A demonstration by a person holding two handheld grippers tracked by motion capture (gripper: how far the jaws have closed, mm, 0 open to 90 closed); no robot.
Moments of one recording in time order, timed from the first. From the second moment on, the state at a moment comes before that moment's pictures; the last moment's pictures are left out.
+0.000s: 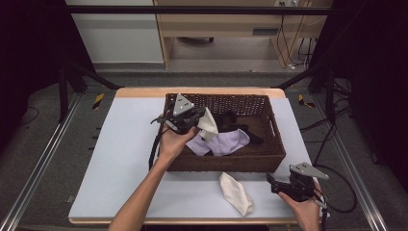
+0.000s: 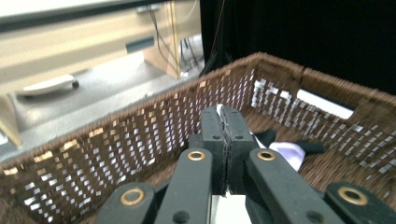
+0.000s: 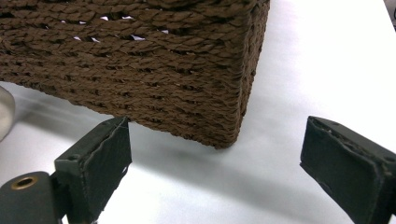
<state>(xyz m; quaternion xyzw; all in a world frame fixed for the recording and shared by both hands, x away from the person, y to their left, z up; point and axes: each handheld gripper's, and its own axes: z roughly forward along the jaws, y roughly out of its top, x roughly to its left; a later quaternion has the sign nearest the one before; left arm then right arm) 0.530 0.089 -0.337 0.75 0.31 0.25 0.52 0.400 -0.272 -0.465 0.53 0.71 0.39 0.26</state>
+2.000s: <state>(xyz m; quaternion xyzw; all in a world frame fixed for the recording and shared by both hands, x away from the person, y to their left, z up) 0.369 0.151 -0.380 0.76 0.29 0.17 0.55 0.397 -0.272 -0.461 0.53 0.70 0.40 0.27</state>
